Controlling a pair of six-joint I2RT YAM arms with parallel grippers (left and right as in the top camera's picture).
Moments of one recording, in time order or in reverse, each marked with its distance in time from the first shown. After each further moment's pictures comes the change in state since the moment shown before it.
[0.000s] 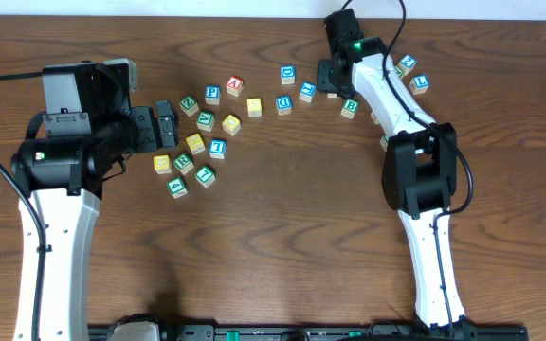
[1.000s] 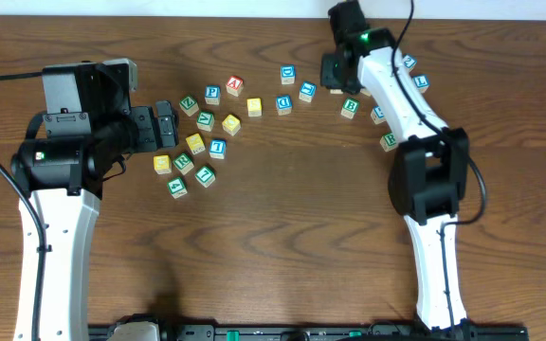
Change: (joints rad) left arm 0.000 0.000 0.000 0.000 0.000 0.000; right arm 0.005 -0.121 0.000 -0.126 -0.013 0.000
